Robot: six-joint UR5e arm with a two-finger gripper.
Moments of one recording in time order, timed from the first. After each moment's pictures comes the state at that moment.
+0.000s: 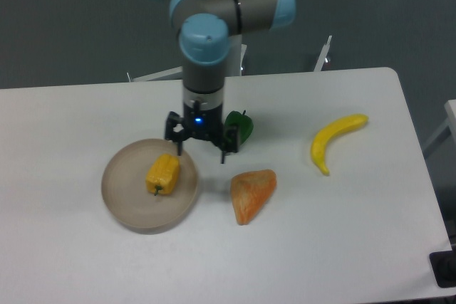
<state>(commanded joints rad) 1.90 -1.75 -1.84 -0.90 1.46 0.33</state>
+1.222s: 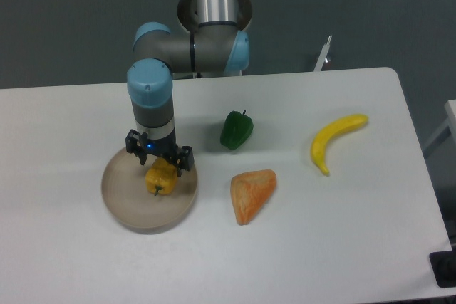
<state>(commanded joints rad) 1.82 -1.88 -1.85 -0.87 1.54 0.37</state>
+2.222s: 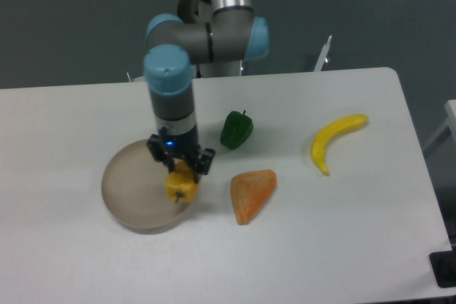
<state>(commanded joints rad) 2.02 -1.78 -1.76 -0.89 1.57 0.66</state>
